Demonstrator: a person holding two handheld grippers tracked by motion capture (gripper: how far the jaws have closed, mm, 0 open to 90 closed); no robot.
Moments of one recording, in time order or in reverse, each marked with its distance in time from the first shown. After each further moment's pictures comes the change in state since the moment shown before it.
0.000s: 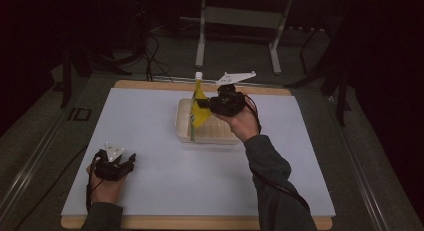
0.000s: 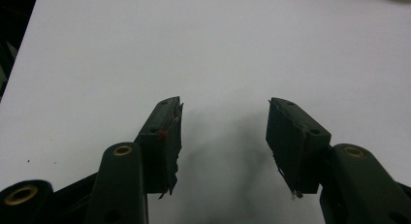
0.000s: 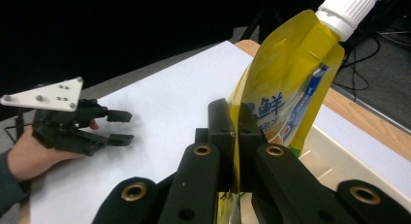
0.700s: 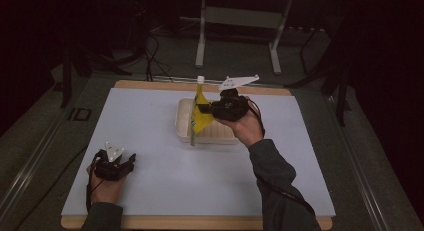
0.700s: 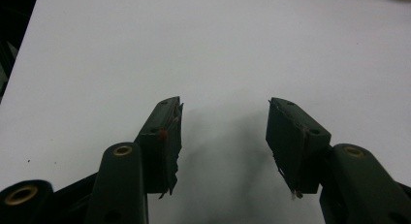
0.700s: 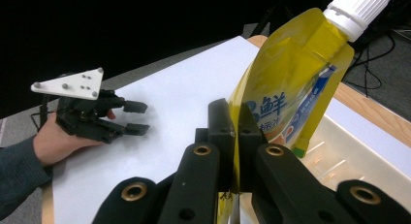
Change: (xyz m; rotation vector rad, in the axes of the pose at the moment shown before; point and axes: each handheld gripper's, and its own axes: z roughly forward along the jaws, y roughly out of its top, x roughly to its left) left arm 0.000 0.000 0.000 0.000 0.002 0.001; right arm 0.010 -0.005 -0.012 0.014 0.037 -0.007
